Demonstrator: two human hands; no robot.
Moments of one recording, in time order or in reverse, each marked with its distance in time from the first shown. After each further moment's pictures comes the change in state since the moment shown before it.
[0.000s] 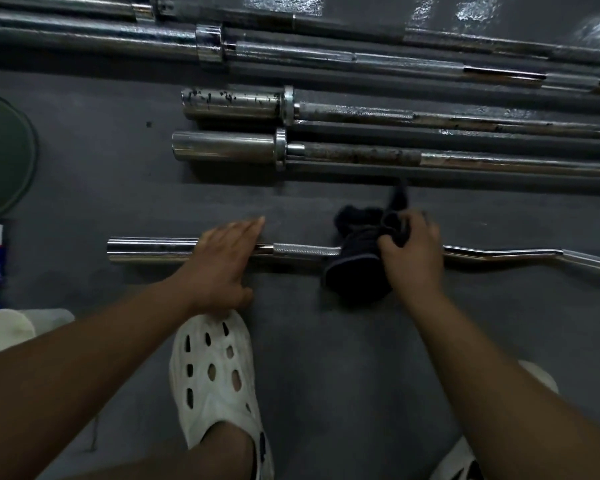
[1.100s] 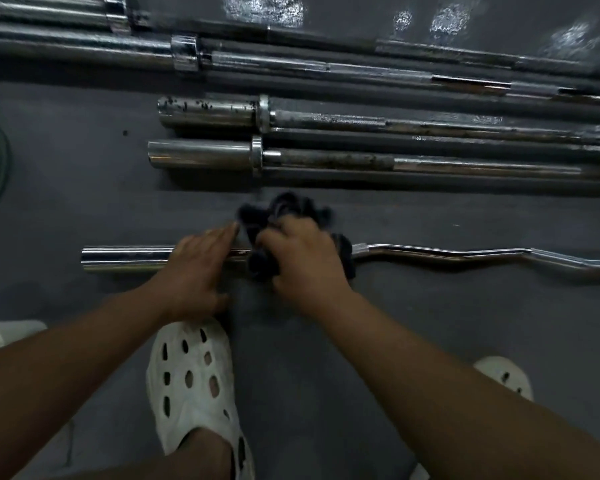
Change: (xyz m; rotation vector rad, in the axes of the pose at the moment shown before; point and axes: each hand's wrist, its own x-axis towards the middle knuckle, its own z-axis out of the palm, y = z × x) left_hand -0.002 -0.007 0.007 -0.022 0.011 -0.006; right_hand -0.042 -0.069 0.034 -0.376 -0.341 -0.740
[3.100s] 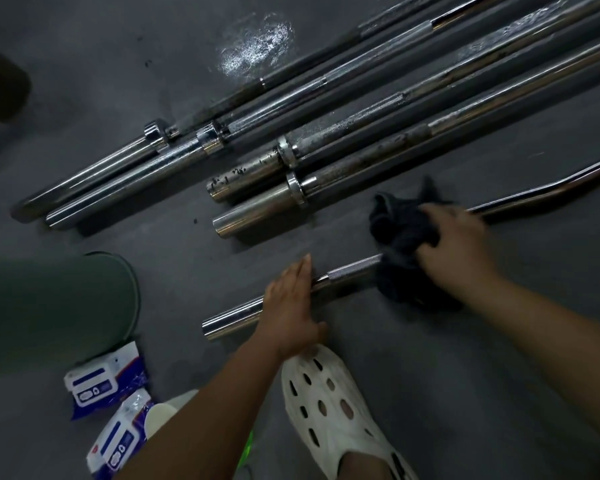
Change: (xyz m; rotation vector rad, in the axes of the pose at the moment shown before) left_hand 0.005 0.012 -0.014 0.054 -0.069 -0.021; right_hand -0.037 0.062 0.005 0.358 0.228 0.801
